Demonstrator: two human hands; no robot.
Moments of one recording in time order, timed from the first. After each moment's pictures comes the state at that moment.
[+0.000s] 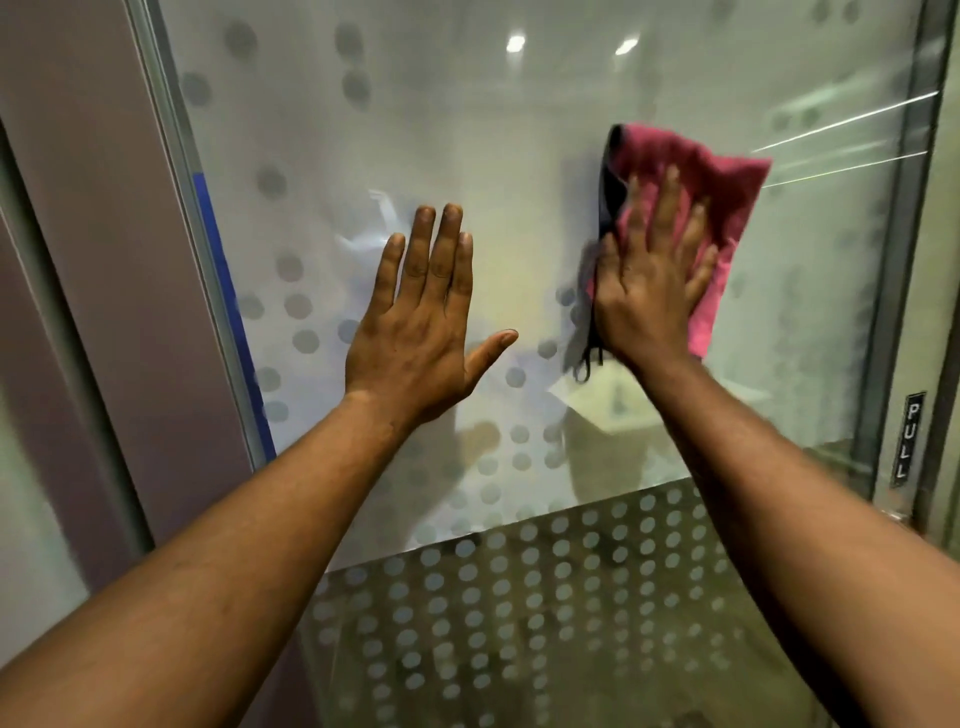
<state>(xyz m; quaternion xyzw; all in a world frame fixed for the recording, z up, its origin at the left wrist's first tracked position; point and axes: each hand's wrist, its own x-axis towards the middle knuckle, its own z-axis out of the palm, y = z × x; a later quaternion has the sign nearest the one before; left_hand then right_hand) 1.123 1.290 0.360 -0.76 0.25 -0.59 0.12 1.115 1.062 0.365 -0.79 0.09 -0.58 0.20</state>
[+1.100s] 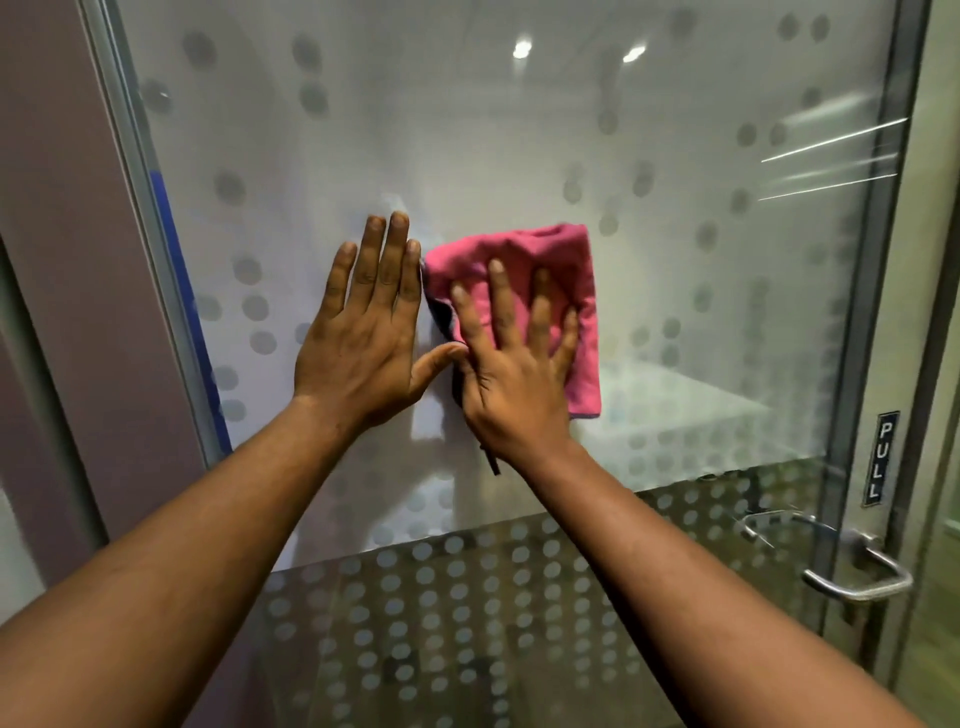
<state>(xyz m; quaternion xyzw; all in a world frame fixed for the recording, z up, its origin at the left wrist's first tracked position) 1.121 1.290 0.361 -0.77 0.23 -0.59 0.12 1.106 1.126 0.305 -0.84 -0.05 -0.54 0.07</state>
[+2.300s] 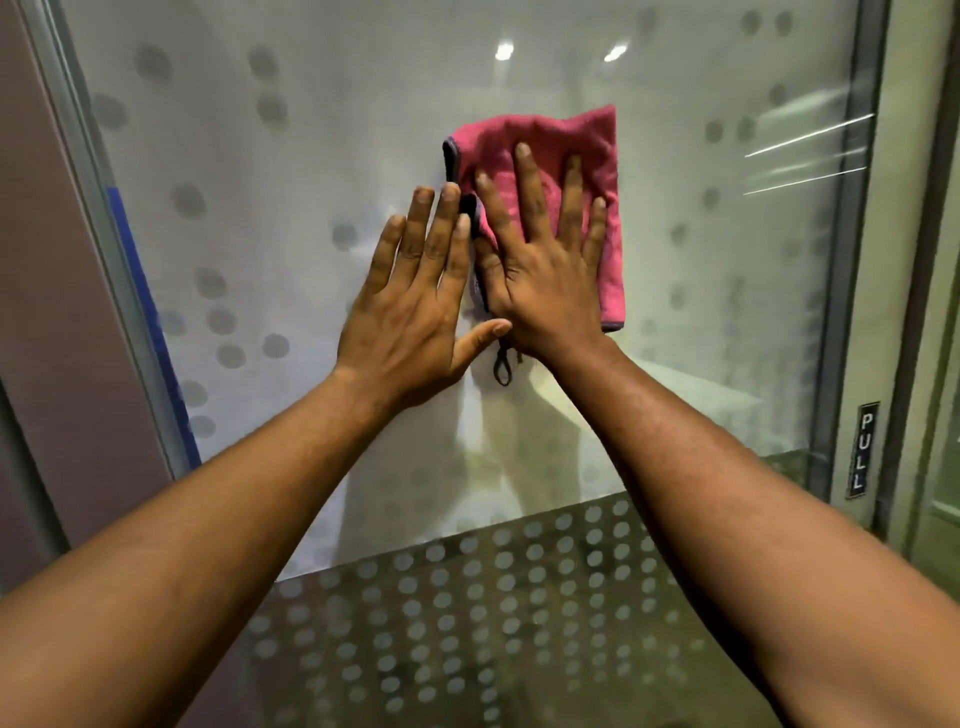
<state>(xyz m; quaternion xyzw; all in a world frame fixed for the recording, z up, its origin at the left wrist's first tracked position) 1.107 1.230 0.383 -0.74 0.28 -0.59 0.11 1.114 1.067 0.392 -0.80 -0.01 -0.60 0.03</state>
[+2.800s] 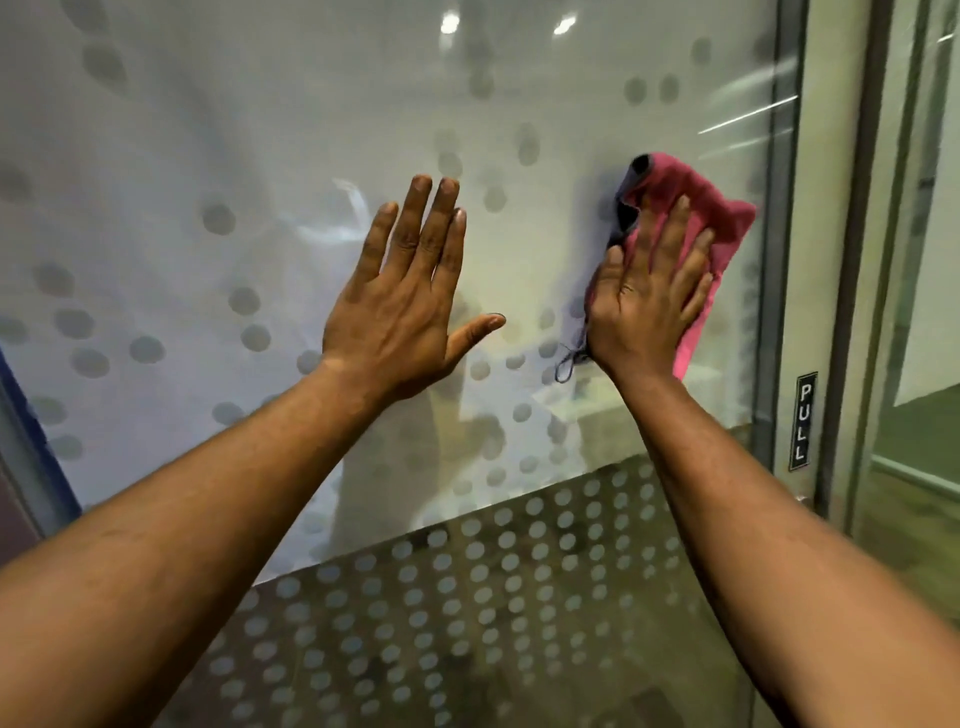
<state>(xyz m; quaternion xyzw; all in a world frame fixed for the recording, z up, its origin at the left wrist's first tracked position) 1.121 1.158 0.371 -0.74 0.31 -0.58 0.16 1.123 0.920 0.317 -0.74 0.19 -0.61 0.21</state>
